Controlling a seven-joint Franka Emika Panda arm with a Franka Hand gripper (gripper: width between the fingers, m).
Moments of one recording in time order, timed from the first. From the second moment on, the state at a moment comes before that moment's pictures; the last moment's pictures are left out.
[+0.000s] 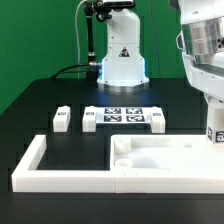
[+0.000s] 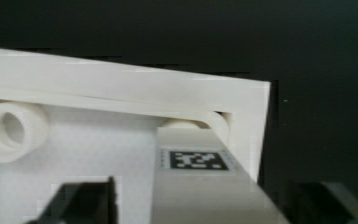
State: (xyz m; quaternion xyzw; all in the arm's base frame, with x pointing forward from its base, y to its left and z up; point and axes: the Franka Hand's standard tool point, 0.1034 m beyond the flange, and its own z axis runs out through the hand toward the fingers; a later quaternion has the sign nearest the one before) arm 0.644 0.110 0.110 -0.76 0.64 0.04 0.11
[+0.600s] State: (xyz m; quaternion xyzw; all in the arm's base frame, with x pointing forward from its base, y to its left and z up) arm 0.644 0.105 0.110 -0.95 0.30 -0.01 0.09
